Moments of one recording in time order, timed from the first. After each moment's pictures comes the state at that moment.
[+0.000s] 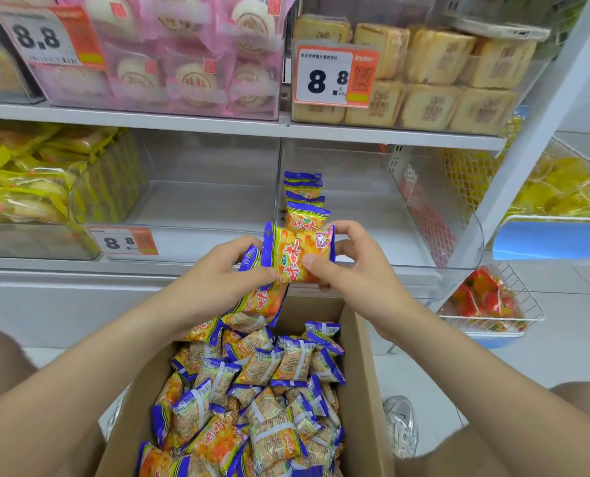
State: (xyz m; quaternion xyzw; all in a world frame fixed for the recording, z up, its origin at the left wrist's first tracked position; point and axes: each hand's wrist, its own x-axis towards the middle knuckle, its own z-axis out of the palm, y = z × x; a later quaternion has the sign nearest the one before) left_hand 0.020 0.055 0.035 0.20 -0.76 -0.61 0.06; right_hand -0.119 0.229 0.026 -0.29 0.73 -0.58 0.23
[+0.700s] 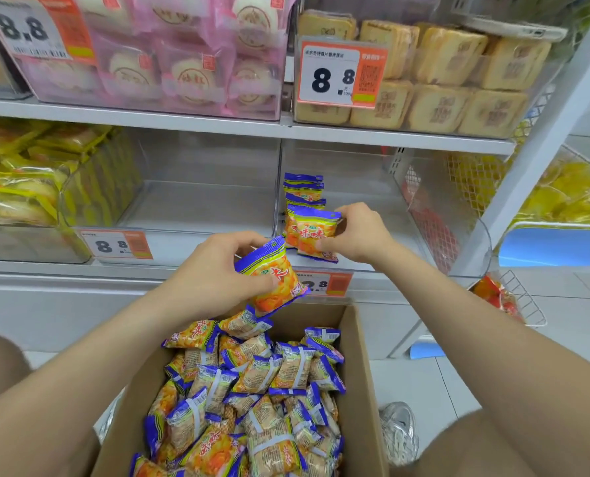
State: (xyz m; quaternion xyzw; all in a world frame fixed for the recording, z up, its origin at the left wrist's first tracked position) left_hand 0.003 0.037 0.034 0.22 -0.85 -0.47 0.08; right_hand -0.222 0.171 0.020 -0.31 0.90 -0.29 0.12
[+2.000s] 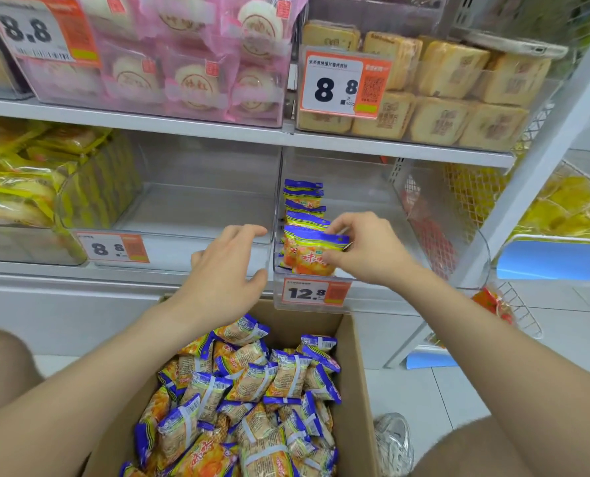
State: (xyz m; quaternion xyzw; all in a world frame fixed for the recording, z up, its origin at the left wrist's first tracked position) left_hand -0.017 0.040 0.015 0.23 -0.94 -0.23 0.13; right_hand -0.212 0.194 0.029 -0.38 0.89 -0.25 0.07
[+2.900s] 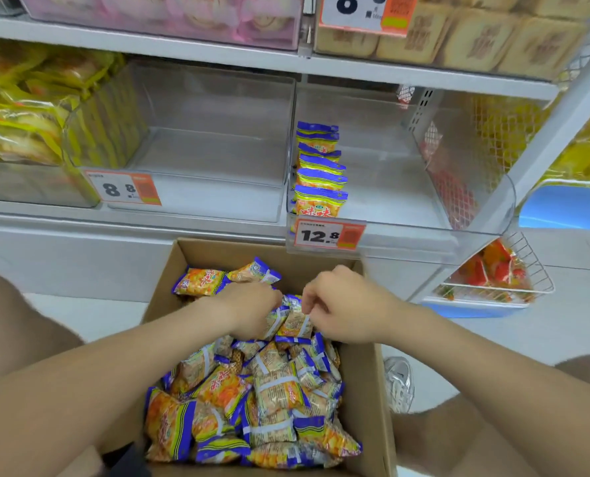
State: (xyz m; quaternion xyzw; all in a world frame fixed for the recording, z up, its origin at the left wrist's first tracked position) left_hand 0.001 0.053 -0.112 0.08 -0.96 -0.07 -0.27; right_hand -0.100 0.232 -0.030 -0.55 0.81 -0.06 0.22
